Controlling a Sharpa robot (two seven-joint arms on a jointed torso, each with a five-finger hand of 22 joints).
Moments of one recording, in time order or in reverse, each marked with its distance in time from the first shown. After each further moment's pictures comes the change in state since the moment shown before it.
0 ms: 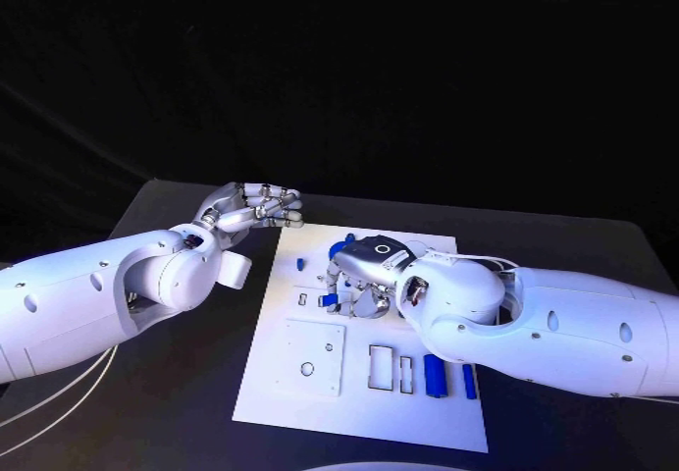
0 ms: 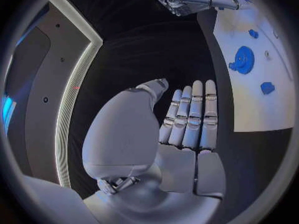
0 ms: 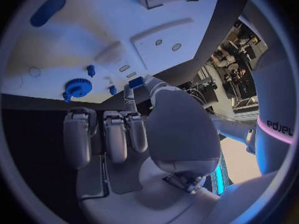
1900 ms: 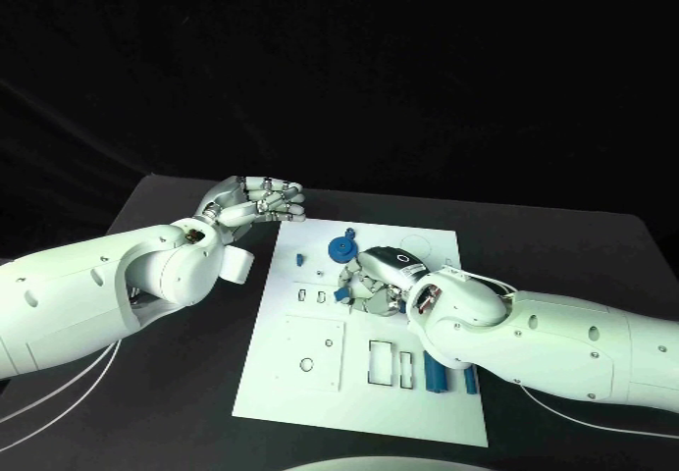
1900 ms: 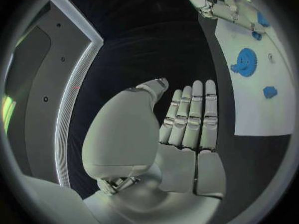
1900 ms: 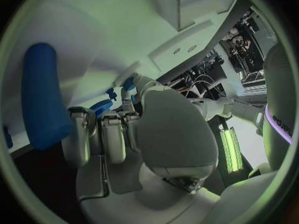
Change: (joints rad) left arm 0.002 0.010 0.003 0.004 0.006 -0.003 0.007; left_hand 0.004 -0.004 0.000 0.000 0.000 0.000 0.000 0.000 0.000 0.000 0.000 0.000 0.000 0.000 0.000 0.000 -0.004 0.000 0.000 0.000 0.003 0.001; right arm -0.123 0.006 0.001 -0.159 0.167 -0.229 0.110; right_hand 0.170 -0.006 0.005 -0.031 0.025 -0.039 0.029 -0.054 -0.028 -0.005 0.027 -0.014 0.000 0.000 0.021 0.000 0.000 0.000 -0.001 0.023 -0.021 0.000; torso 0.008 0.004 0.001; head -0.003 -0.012
